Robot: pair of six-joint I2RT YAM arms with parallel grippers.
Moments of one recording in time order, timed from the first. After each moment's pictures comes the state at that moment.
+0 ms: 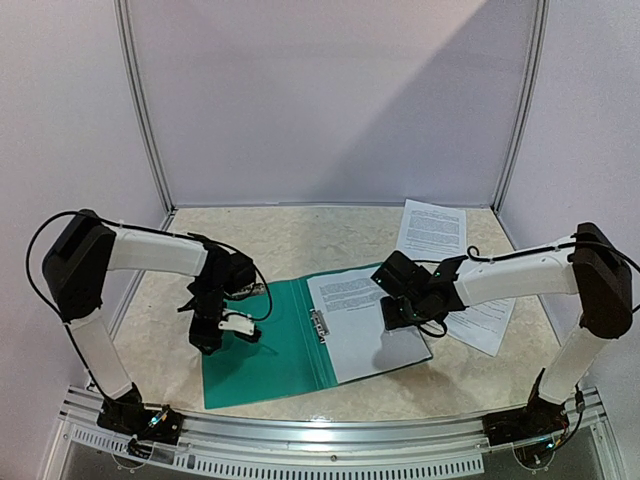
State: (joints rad) left arm -0.63 1.80 1.05 -1.07 -0.19 0.84; right arm 0.93 1.71 1.01 -0.45 0.41 0.68
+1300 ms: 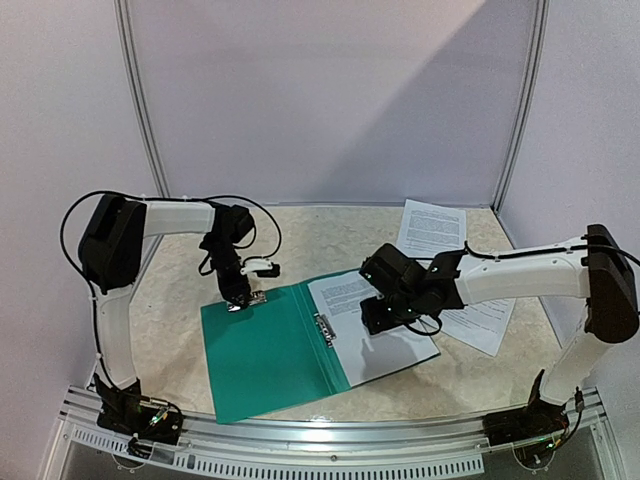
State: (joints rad) left arm -0.42 2.10 1.50 -0.99 0.15 0.78; right arm 1.02 1.68 1.10 -0.49 0.25 0.60
